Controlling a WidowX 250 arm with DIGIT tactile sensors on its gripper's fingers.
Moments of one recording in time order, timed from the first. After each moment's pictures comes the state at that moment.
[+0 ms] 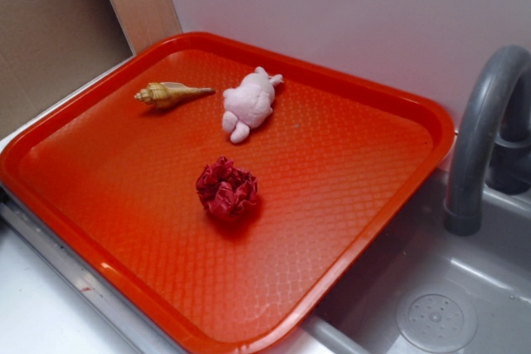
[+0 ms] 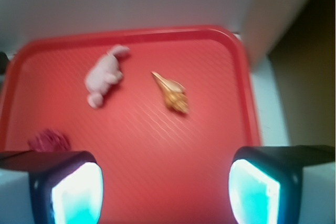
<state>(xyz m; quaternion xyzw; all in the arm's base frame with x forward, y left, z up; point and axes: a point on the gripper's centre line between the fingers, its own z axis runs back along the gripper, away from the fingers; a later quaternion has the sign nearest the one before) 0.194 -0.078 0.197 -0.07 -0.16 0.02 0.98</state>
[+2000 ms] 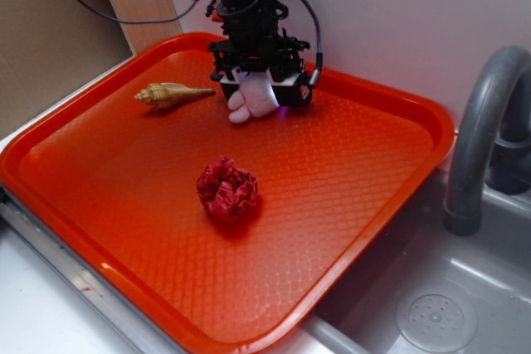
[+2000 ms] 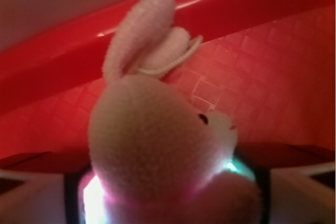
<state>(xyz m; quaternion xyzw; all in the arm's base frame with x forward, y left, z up) 0.318 -0.181 0.027 -0.02 -0.04 0.13 0.99</state>
